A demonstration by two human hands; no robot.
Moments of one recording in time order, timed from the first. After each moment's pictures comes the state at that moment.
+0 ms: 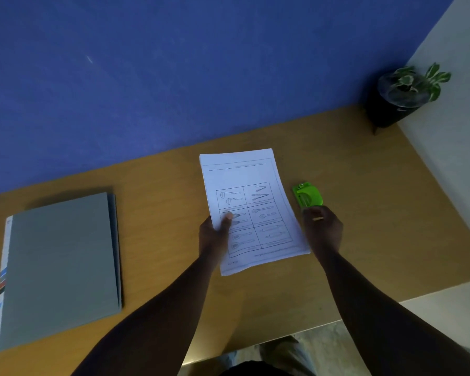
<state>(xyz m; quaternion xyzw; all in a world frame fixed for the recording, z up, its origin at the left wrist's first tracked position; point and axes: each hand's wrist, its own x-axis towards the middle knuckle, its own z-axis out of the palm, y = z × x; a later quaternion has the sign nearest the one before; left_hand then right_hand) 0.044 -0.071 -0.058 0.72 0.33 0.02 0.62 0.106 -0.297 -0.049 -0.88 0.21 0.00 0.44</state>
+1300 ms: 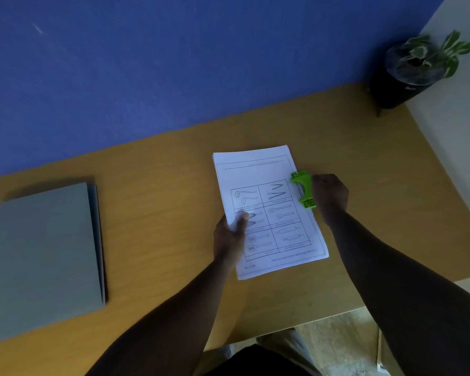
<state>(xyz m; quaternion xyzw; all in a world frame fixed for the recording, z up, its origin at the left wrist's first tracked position) 0.044 -0.132 -0.084 0.75 0.30 -0.01 0.59 0.195 -0.326 -0.070 -0.91 0.23 0.12 0.32</state>
